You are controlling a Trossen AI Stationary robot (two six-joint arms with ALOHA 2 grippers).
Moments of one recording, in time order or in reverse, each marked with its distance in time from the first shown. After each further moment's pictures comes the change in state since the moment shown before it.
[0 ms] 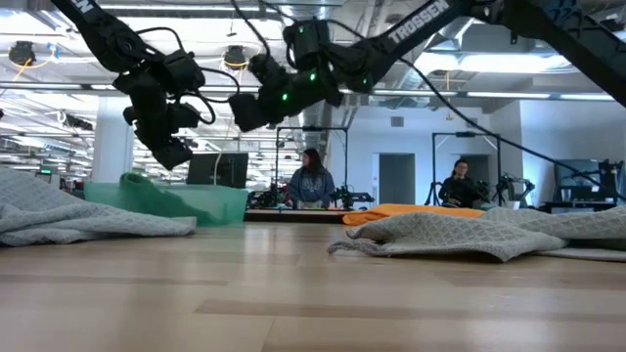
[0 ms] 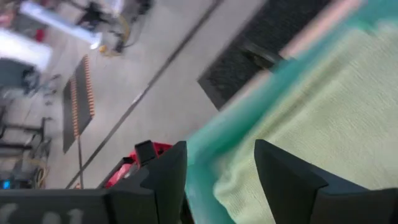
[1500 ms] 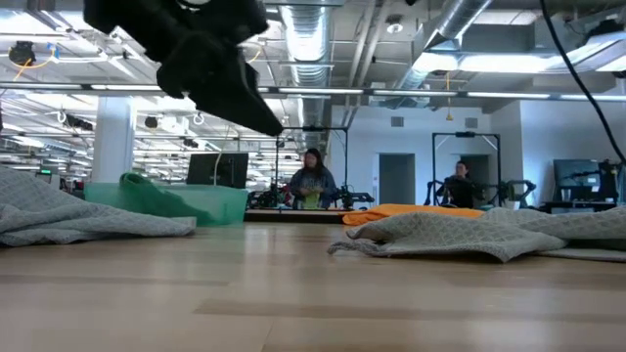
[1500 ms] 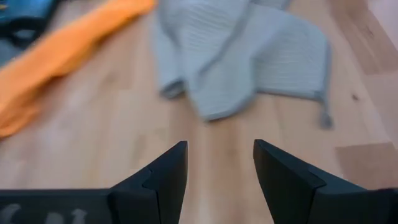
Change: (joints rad) left arm -1.088 0.236 0.141 0.242 0.319 -0.218; right arm 0.447 -0.748 -0.043 -1.501 -0.004 0.367
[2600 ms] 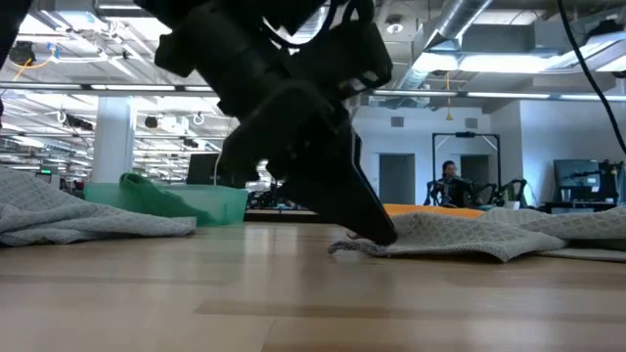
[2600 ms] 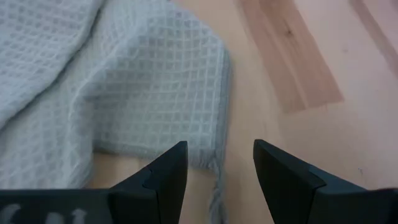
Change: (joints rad) left arm -0.103 0.558 0.420 0.031 0.151 -0.066; right arm 0.163 0.000 0.000 -0.094 -0.031 0.028
